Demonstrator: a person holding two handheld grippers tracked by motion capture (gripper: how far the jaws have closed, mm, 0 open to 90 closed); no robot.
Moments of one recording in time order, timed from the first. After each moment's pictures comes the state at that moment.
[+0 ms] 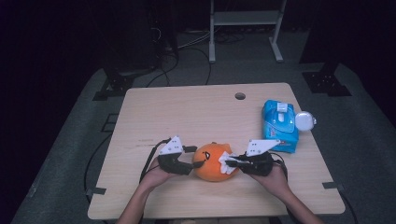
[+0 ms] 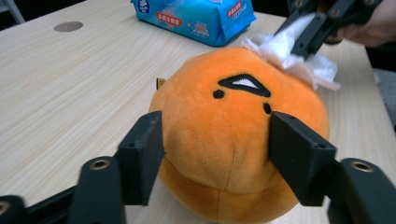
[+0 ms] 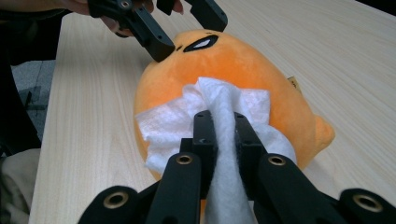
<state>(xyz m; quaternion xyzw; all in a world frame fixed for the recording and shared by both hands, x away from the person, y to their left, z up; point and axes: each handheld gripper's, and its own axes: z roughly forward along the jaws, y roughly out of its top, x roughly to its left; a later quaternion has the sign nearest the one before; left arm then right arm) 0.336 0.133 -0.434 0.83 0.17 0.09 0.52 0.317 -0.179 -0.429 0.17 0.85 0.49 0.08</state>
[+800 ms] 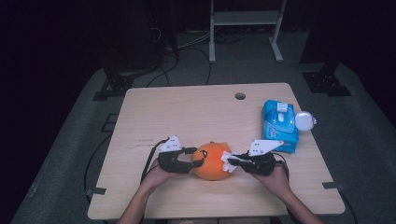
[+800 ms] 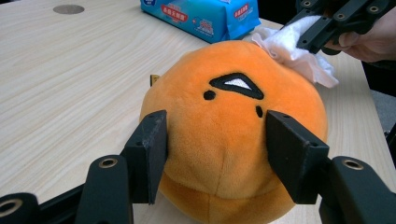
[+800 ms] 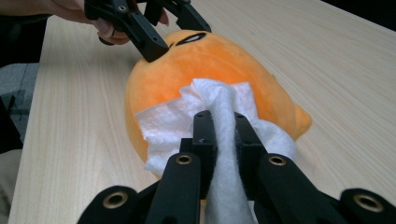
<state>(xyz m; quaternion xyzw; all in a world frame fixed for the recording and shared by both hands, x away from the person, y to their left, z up) 0.341 0.136 -0.444 0.82 0.21 0.06 0.52 0.318 -0.187 -0.431 0.18 0.84 0.49 0.11</state>
